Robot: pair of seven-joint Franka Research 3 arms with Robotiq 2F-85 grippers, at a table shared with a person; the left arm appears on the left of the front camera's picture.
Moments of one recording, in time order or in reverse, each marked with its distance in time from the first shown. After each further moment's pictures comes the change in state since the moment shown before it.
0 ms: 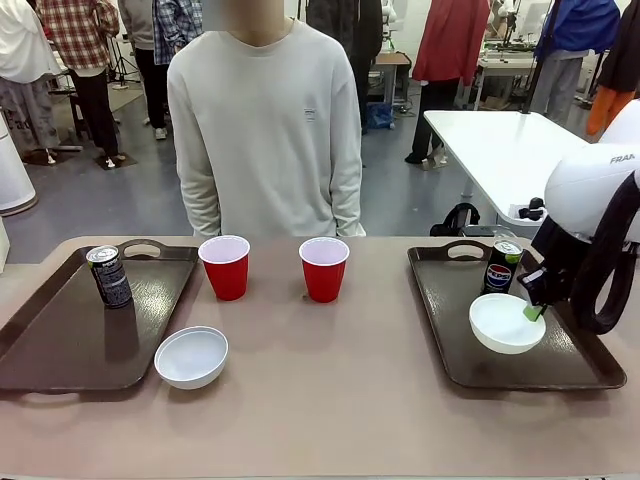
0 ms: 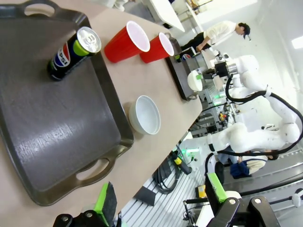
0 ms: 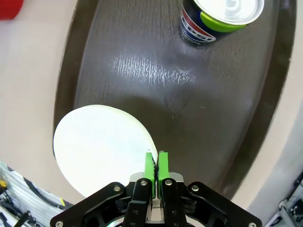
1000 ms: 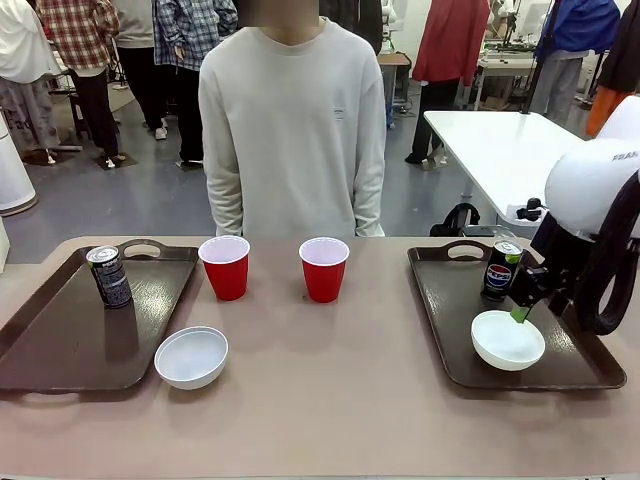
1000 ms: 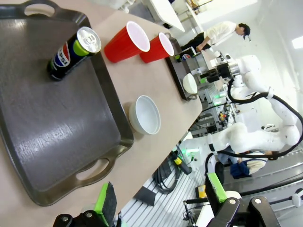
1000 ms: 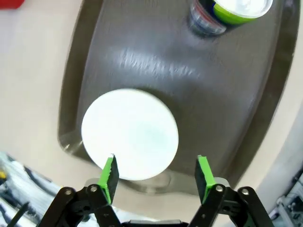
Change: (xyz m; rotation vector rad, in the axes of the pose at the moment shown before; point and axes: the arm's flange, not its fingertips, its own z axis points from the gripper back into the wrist) left arm 0.000 0.000 0.000 0.000 0.000 0.000; right arm -0.009 0.011 0.016 0.003 0.040 0.022
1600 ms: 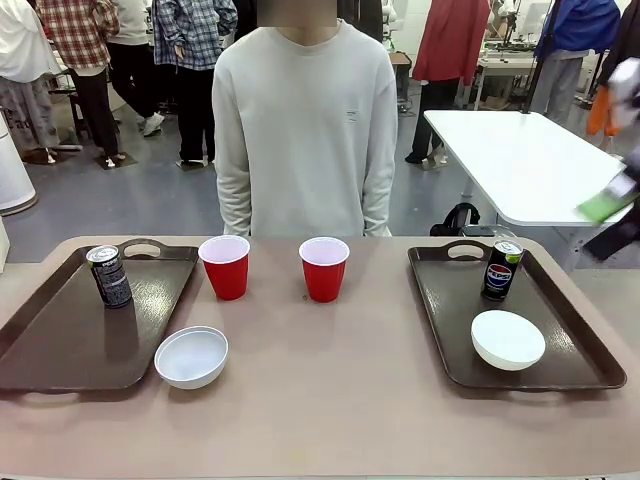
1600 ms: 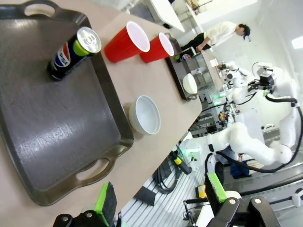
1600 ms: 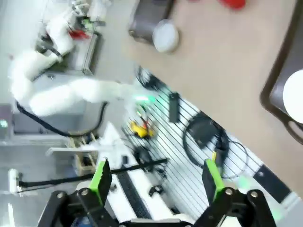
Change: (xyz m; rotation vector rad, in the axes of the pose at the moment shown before) left arm 0.000 0.000 0.000 0.000 0.000 0.000; right arm -0.122 0.018 0.206 0.835 -0.179 0.062
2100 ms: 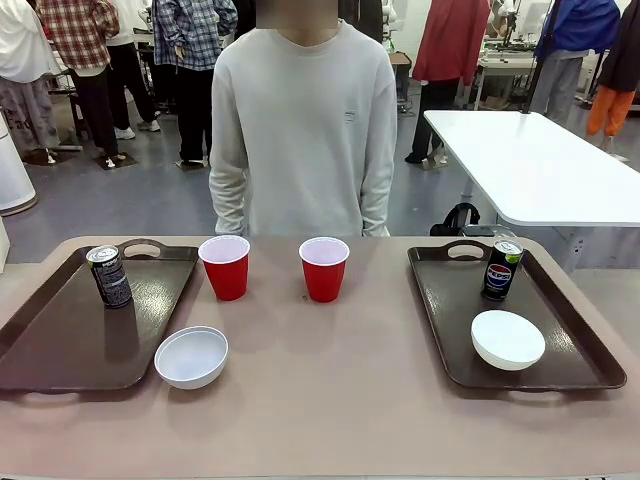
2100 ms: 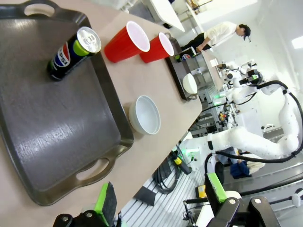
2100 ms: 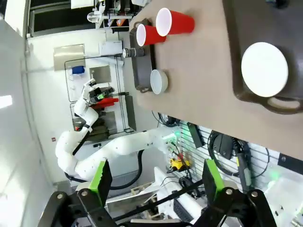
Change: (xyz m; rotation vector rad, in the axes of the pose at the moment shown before) left arm 0.000 0.000 0.000 0.000 0.000 0.000; right arm -0.010 -0.111 0.060 0.122 -0.193 -0.467
